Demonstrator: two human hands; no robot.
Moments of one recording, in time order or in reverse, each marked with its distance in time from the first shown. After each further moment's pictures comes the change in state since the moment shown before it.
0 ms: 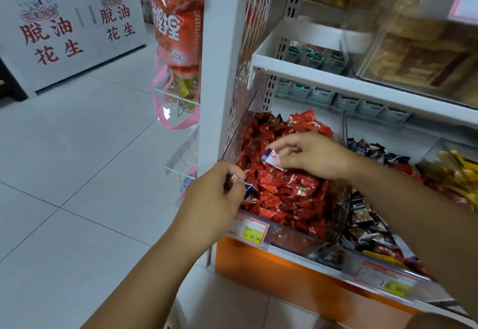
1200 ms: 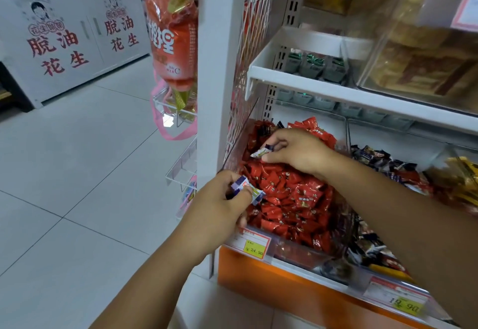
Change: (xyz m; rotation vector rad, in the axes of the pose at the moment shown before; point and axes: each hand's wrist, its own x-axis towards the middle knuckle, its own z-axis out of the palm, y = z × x) left_hand 0.009 0.005 0.001 -0.222 -0.141 -0.068; right_hand 0.046 0.004 0.009 0.045 0.164 -0.014
